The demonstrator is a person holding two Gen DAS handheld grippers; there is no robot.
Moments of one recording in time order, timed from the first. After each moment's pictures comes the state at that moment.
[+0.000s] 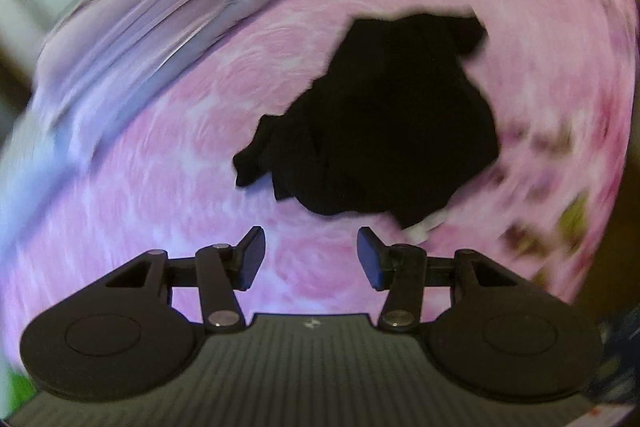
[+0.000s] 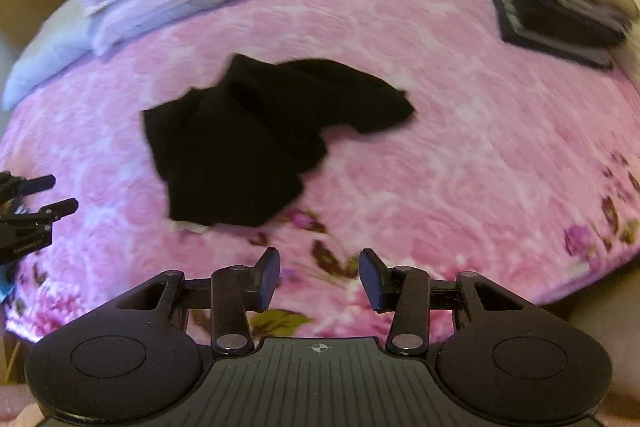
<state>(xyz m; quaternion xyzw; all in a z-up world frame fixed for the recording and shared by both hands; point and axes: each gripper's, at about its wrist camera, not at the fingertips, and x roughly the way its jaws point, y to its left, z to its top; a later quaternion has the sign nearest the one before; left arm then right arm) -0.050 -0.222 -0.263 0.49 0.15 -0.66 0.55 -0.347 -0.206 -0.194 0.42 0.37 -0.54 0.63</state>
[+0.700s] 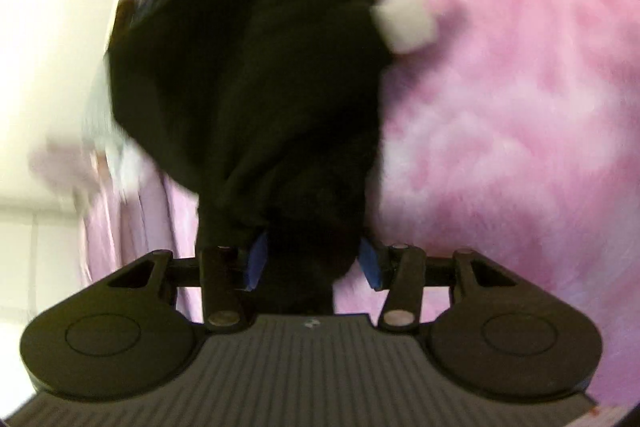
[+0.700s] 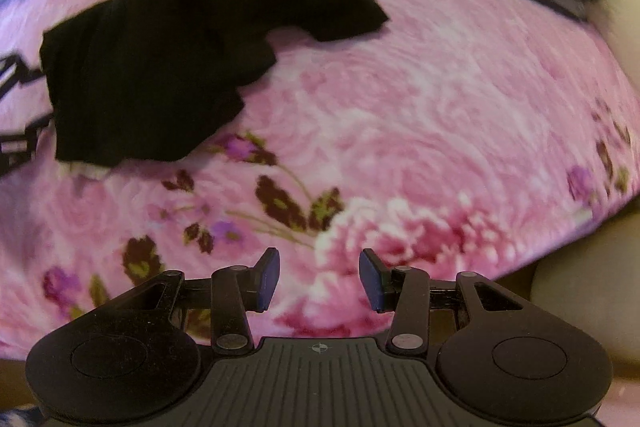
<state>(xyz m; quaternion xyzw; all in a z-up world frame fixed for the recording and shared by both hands) -0.002 -0.243 -0.468 0.55 -0.43 -0.69 0.20 -0.296 -0.209 -0.325 0.38 0.46 -0.58 0.55</state>
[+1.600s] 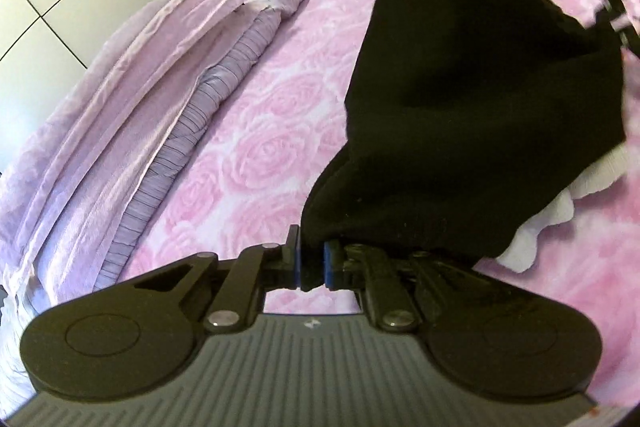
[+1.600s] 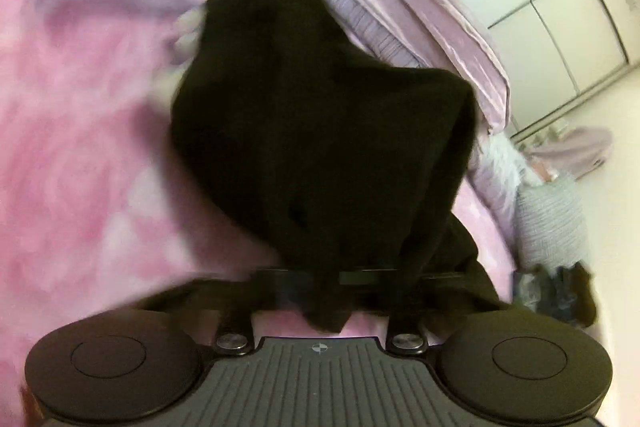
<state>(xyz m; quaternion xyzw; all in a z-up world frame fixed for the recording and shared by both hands) 0.058 -0.347 -0.371 0.45 -0.05 -0.75 0.47 -0.178 -0.242 -0.413 -0.08 0.48 -0.51 0.71</state>
